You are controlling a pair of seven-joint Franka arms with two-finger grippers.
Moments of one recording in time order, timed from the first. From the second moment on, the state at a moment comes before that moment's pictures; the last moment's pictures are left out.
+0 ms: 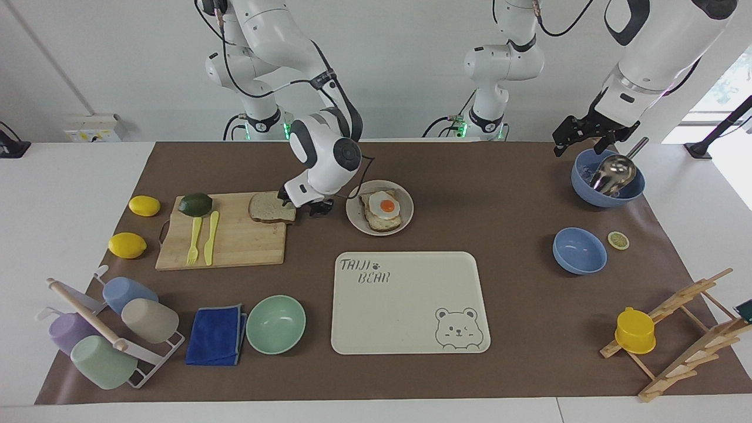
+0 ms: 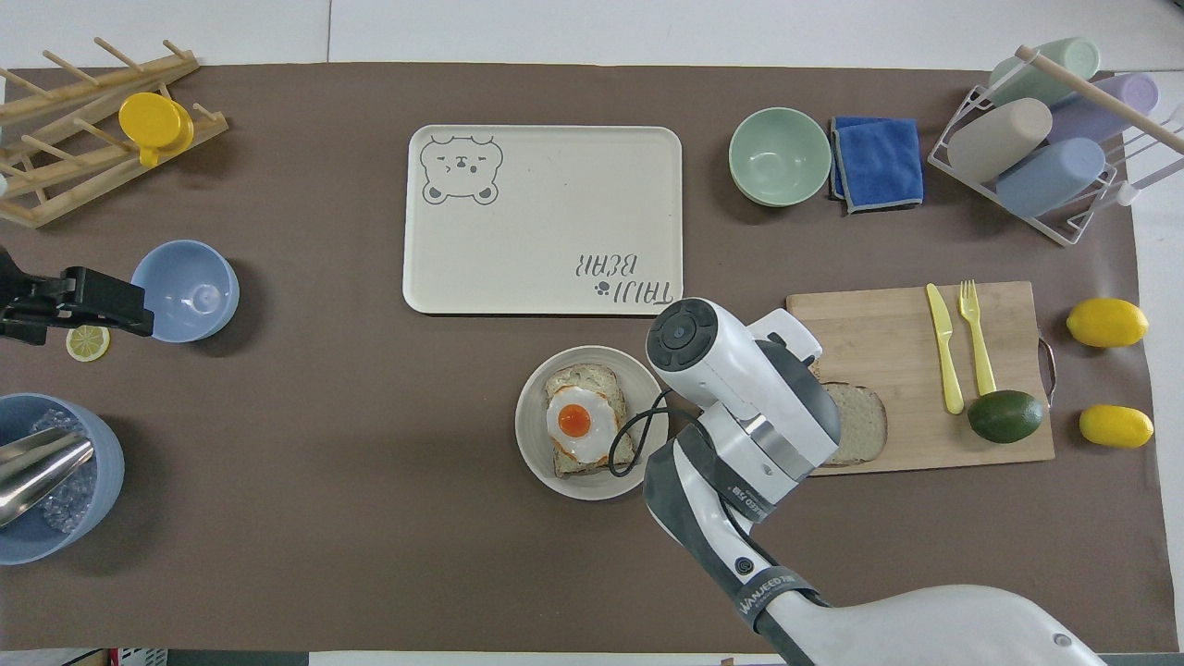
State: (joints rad) left arm -0.07 -0.05 0.00 -1.63 -0.03 1.48 -0.07; right arm 0.57 0.25 -0.06 -2.06 -0.31 1.82 0.81
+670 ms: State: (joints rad) left arm -0.07 -0.05 0.00 -1.63 -0.03 1.48 -0.07; right arm 0.57 0.23 -0.06 -2.12 -0.31 1.81 0.81
